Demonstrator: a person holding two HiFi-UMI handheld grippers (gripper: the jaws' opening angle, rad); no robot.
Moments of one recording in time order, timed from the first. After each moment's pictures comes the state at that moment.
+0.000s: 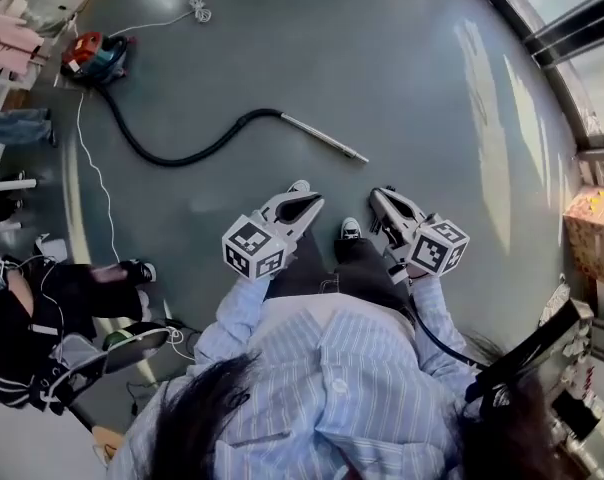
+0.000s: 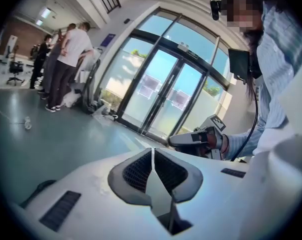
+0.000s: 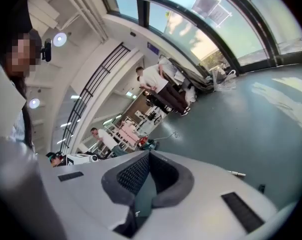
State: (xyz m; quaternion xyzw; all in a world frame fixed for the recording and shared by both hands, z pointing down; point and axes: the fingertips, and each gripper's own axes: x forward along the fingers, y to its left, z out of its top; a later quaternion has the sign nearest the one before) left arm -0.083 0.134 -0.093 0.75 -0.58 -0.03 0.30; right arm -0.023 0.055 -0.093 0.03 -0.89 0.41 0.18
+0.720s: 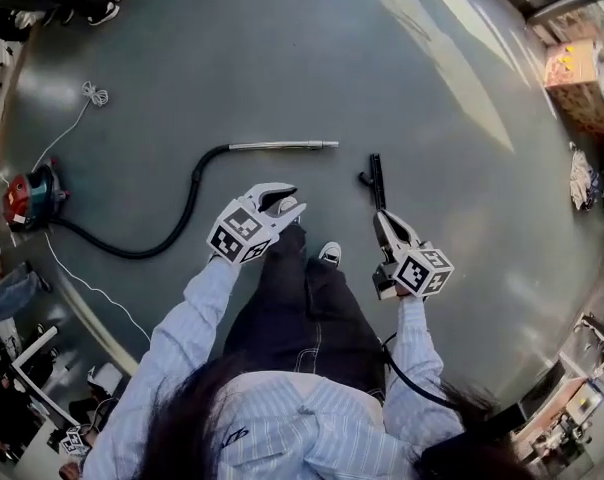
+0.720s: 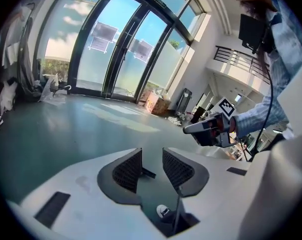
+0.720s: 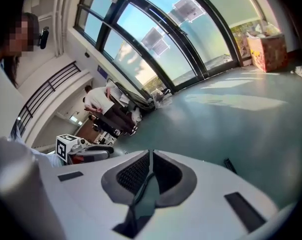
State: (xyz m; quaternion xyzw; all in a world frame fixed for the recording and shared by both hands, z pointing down) left arm -0.122 0.028 0.073 0.88 -0.30 0.20 0.31; right arm 0.042 0.016 0.074 0.37 -0.80 0.46 0.14
